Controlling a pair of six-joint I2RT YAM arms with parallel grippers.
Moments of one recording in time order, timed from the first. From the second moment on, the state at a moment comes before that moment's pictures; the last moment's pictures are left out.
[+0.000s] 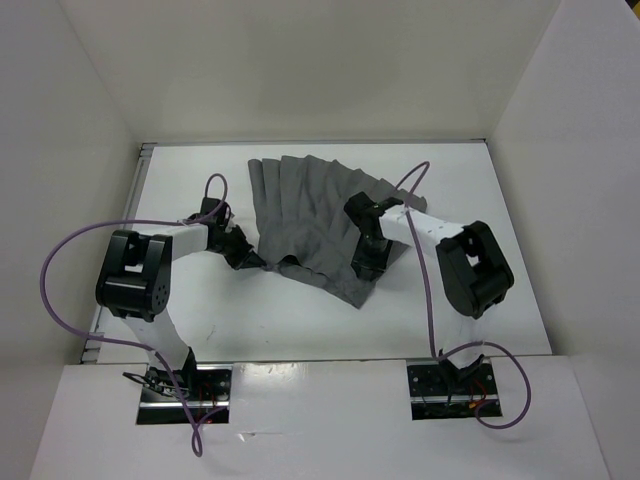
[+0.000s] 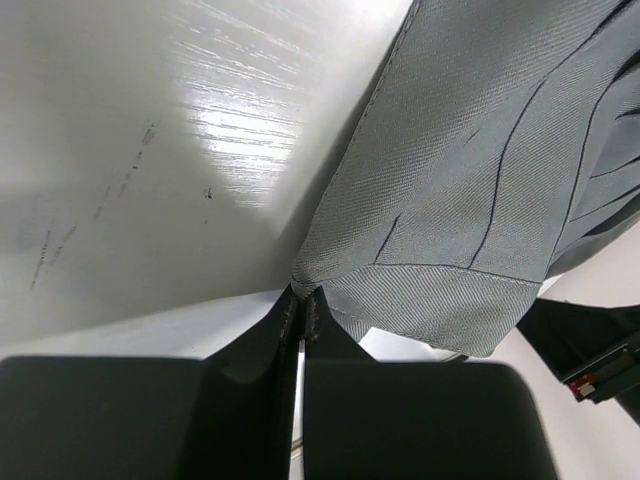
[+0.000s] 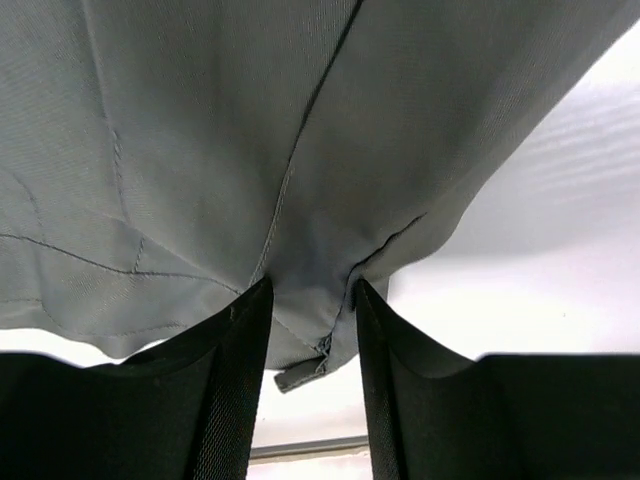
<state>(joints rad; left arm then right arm) -0.11 1.76 0.92 -0.31 0.47 -0.81 0.54 1.82 1.23 -0.86 0.09 0.91</state>
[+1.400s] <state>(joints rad) -0.06 1.71 0.92 -0.43 0.49 -0.68 0.57 1.59 1.16 -1.13 0.27 1.07</state>
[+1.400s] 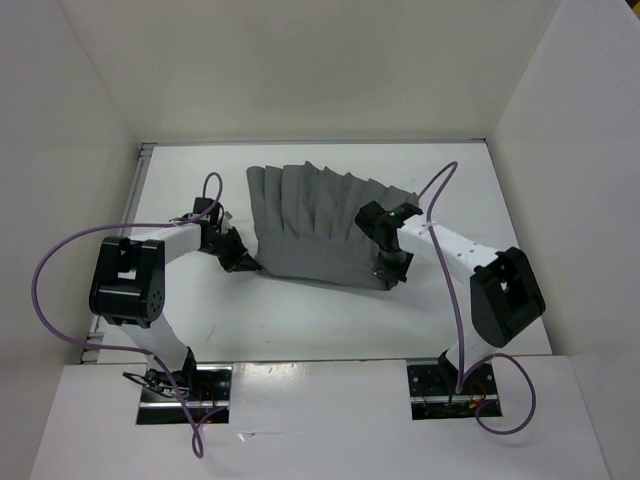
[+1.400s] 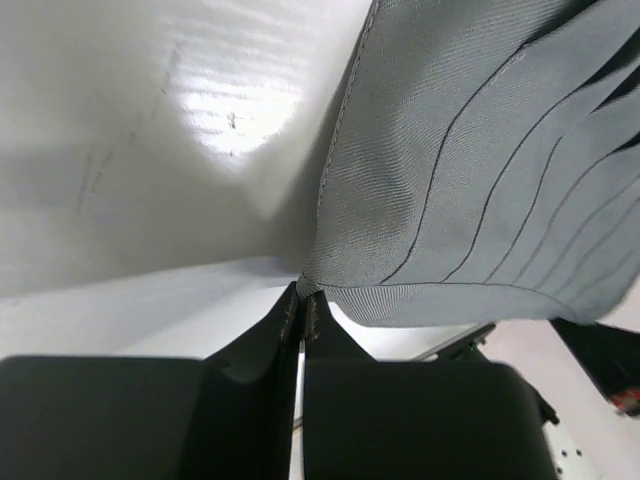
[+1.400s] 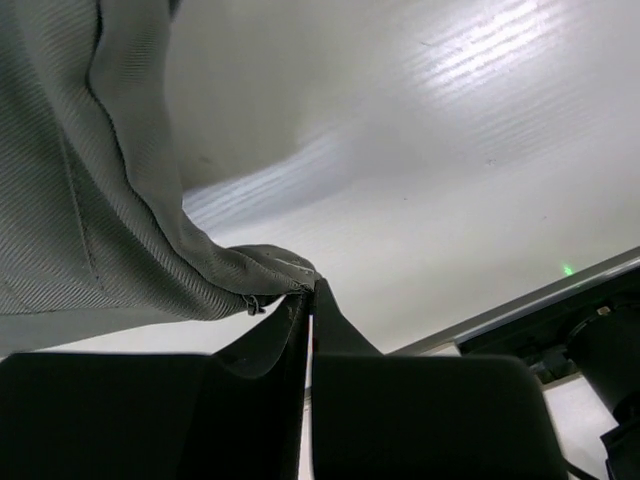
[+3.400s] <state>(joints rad) -0.04 1.77 0.91 -0.32 0.54 -0.61 0.56 1.43 0.94 -0.97 -0.04 1.05</state>
